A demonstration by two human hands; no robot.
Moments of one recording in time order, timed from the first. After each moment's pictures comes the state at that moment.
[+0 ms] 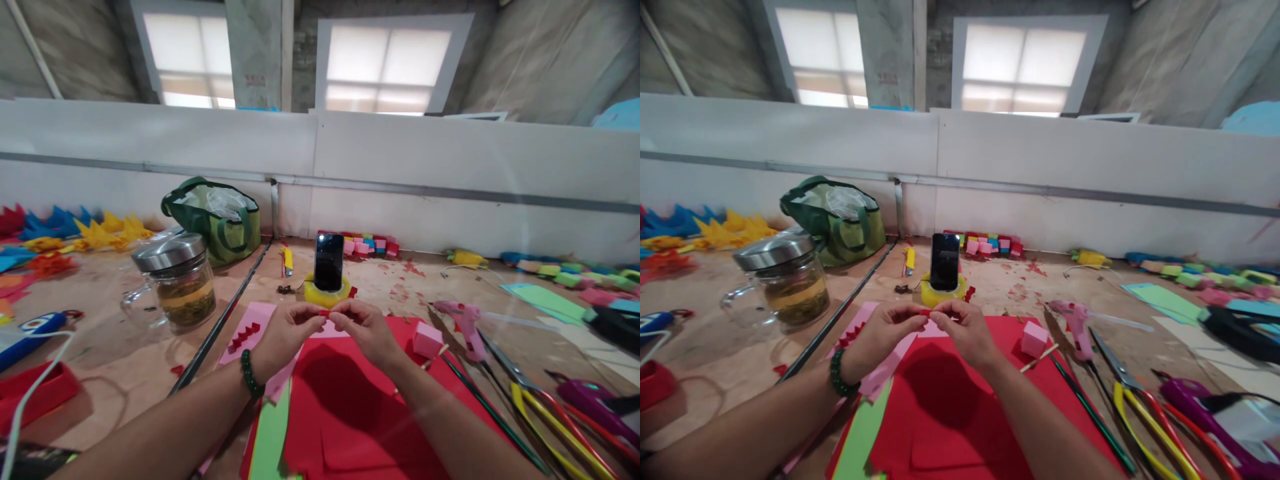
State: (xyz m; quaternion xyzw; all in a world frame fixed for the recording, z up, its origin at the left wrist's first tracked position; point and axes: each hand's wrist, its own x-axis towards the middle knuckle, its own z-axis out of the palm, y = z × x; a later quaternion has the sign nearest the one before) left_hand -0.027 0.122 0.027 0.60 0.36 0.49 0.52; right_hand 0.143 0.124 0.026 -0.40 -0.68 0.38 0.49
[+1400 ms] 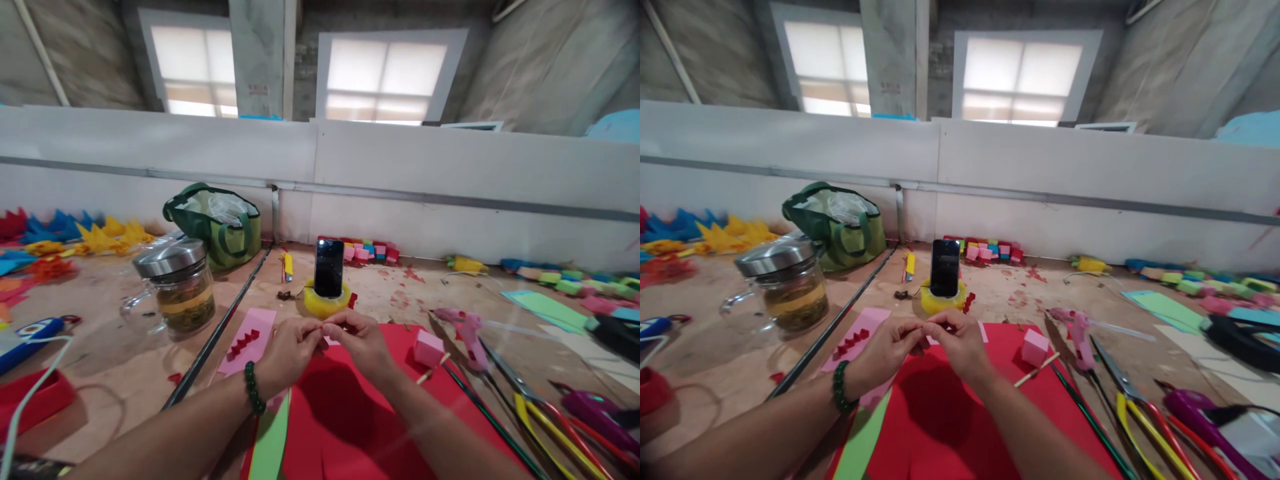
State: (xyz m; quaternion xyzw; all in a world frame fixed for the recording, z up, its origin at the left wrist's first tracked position) left_hand -0.026 0.119 0.013 0.71 0.40 0.40 0.41; right_hand 0.132 0.121 0.017 -0.42 -0.63 0.40 0.52
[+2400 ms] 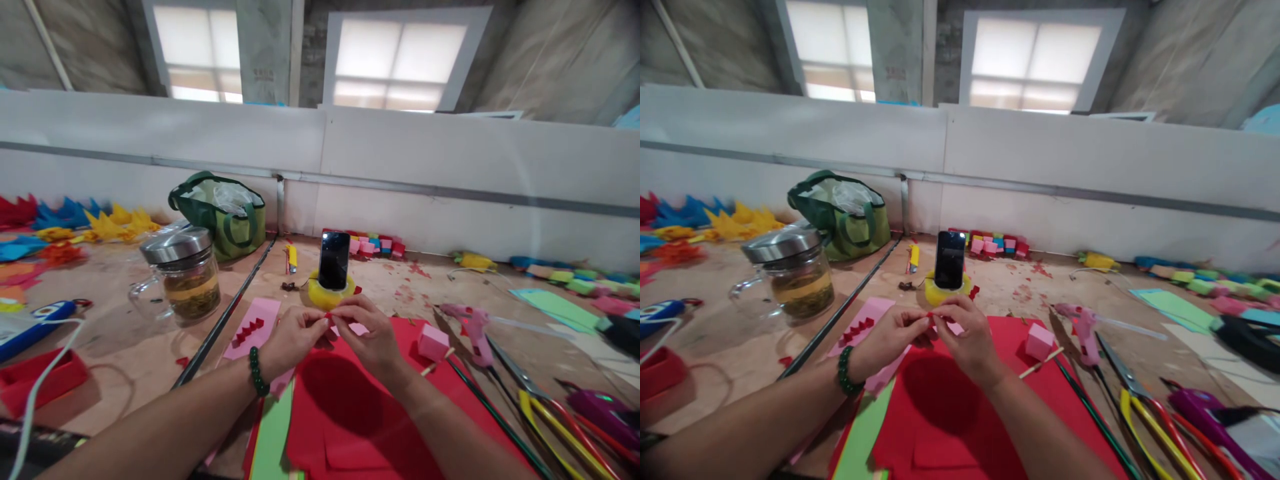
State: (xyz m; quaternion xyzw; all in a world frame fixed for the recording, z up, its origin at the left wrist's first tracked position) left_hand -0.022 0.122 0.016 0.57 0.35 0.42 0.61; right_hand 0.139 0.118 0.020 -0.34 -0.77 0.11 0.52
